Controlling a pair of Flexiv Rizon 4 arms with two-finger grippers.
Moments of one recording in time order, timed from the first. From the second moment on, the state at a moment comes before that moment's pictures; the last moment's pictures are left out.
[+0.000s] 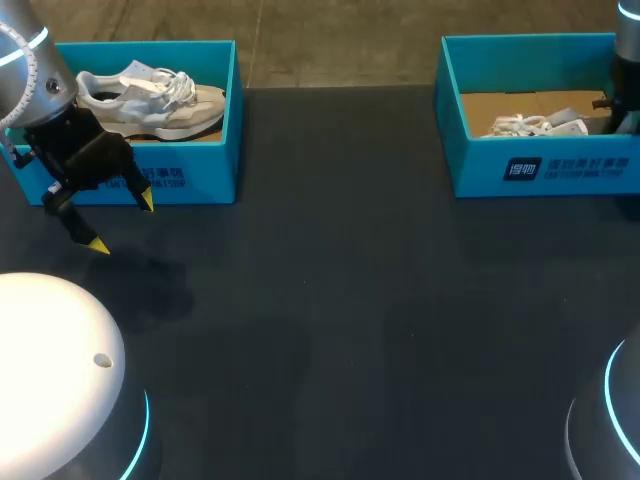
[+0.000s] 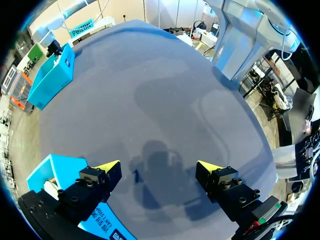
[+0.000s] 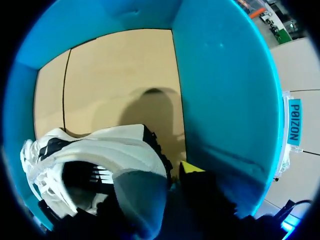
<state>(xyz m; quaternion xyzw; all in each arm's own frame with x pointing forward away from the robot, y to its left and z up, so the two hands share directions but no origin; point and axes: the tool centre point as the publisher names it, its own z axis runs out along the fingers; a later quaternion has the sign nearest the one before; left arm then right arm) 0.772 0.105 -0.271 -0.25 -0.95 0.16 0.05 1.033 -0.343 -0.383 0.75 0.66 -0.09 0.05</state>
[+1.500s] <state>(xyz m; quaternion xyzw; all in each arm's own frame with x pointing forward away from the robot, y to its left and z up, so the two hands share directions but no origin) 0.772 0.105 -0.271 -0.25 -0.95 0.16 0.05 1.023 -0.294 -0.265 0.77 0.64 -0.02 0.01</state>
